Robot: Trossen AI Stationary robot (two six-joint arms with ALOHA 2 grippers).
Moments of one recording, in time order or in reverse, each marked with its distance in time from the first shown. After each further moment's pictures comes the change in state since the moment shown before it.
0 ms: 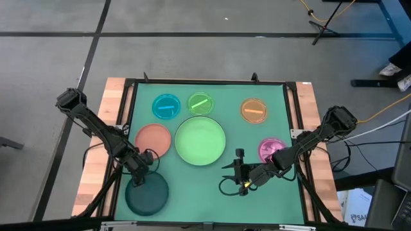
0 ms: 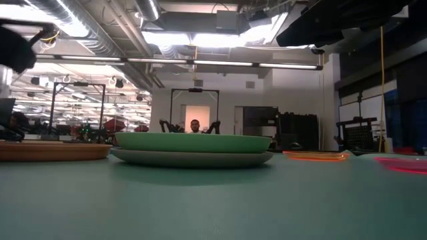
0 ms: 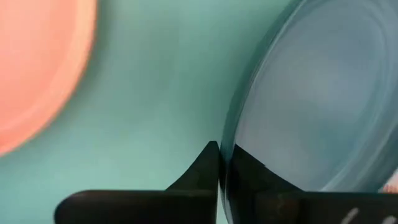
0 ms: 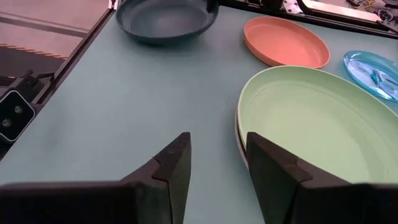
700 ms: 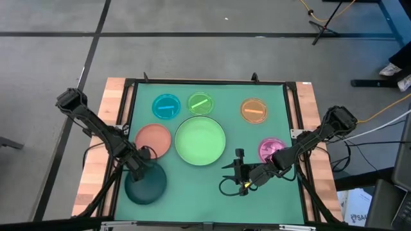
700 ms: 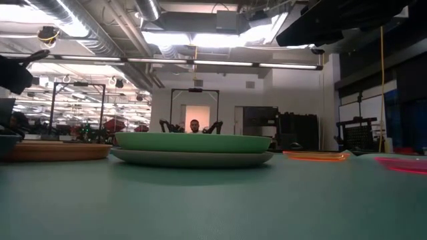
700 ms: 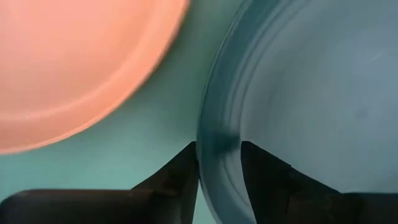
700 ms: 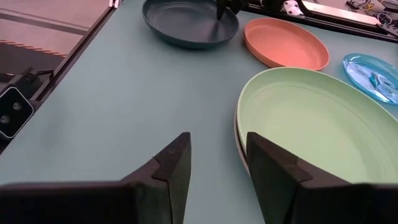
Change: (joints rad) left arm -0.014 0.000 -0.096 -0.039 -0.025 -0.018; right arm 0.000 0.000 0.000 0.000 0.000 -0.018
